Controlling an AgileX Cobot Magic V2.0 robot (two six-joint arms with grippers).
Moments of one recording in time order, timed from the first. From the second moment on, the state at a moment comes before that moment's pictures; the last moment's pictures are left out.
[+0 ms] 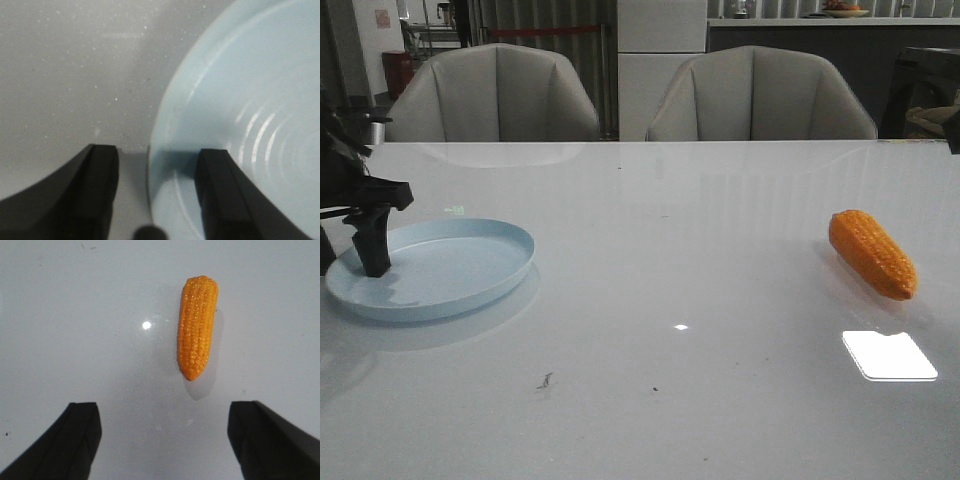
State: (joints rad) left arm -0.06 2.12 -1.55 -0.08 0.94 0.14; right arm 0.07 1.02 -0.64 0.34 0.40 -0.23
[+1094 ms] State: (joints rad) left arm -0.10 2.13 -2.01 -0.34 1.23 0.14; right arm 0.07 1.02 -0.64 0.34 0.41 -0.23
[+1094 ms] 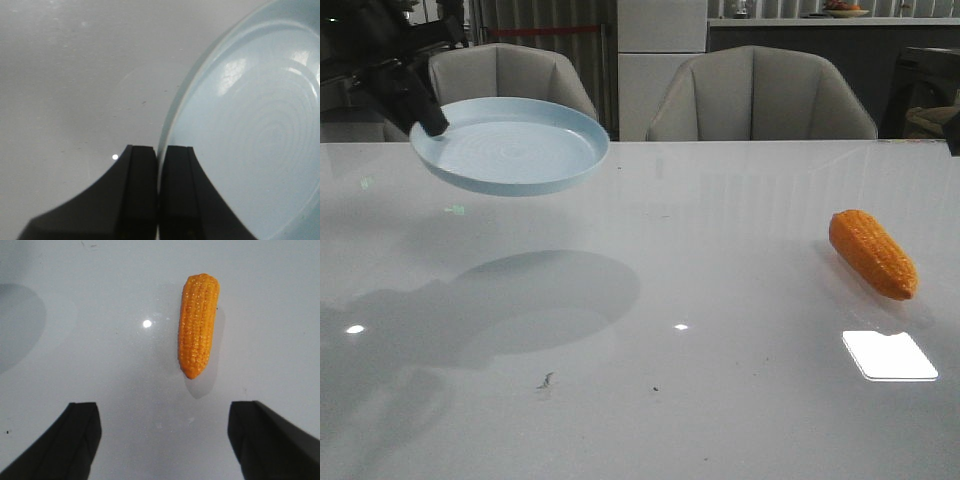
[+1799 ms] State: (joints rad) left arm -0.39 2.26 -2.01 -0.25 1.23 0.14; right arm 0.07 1.02 -0.64 0.34 0.45 -0.23
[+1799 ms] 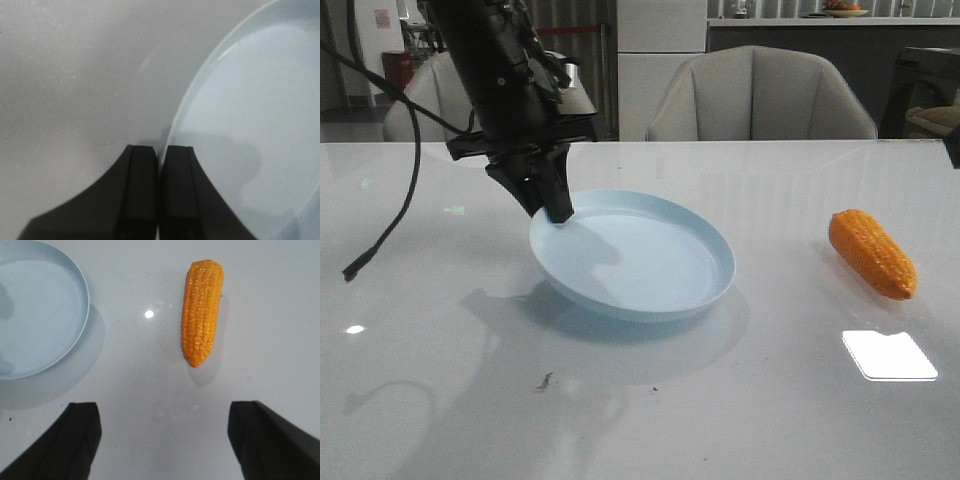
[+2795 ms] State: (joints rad) left arm -0.39 2.30 -2.05 -0.16 1.23 0.14; right arm 0.07 1.02 -0.64 0.34 0.45 -0.23
